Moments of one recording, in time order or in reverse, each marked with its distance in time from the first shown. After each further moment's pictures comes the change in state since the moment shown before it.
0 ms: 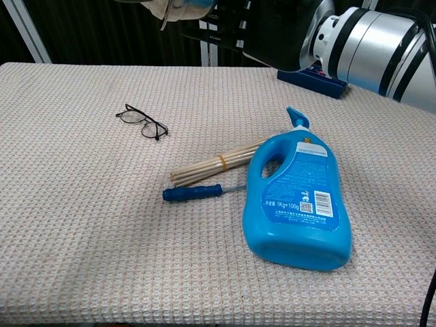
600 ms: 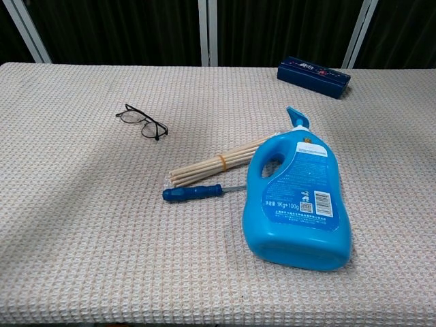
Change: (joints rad) left arm 0.143 0.344 0.032 0.048 -0.089 -0.021 -0.216; right arm -0.145 0.279 -0.012 0.026 -0.068 0.203 -0.399
